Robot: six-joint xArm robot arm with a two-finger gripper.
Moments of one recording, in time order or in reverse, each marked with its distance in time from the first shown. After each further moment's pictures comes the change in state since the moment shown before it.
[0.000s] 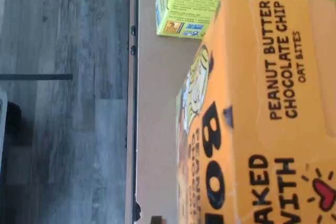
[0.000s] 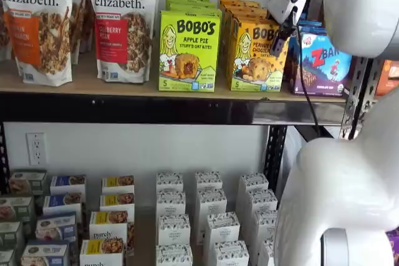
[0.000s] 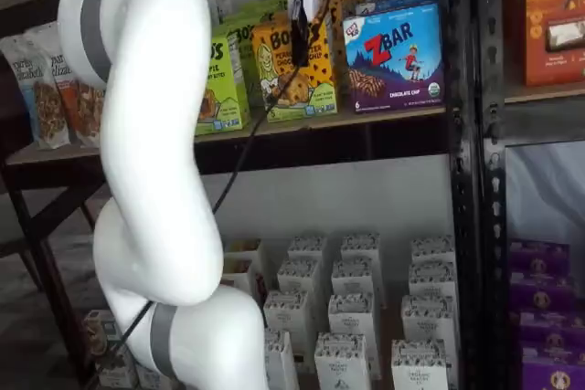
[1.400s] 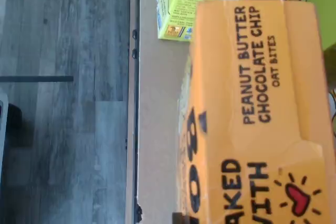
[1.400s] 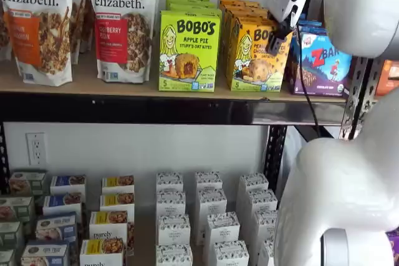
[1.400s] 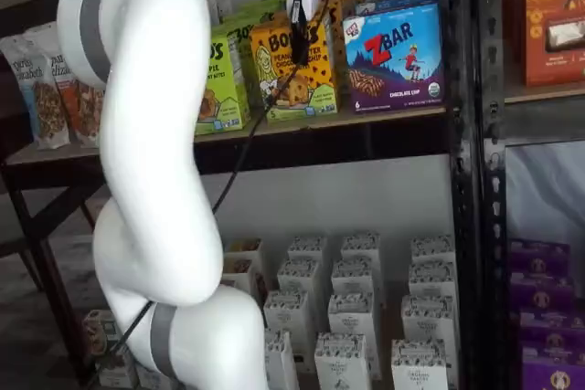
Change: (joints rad) arm 0.001 -0.003 -0.003 0.002 0.005 0.003
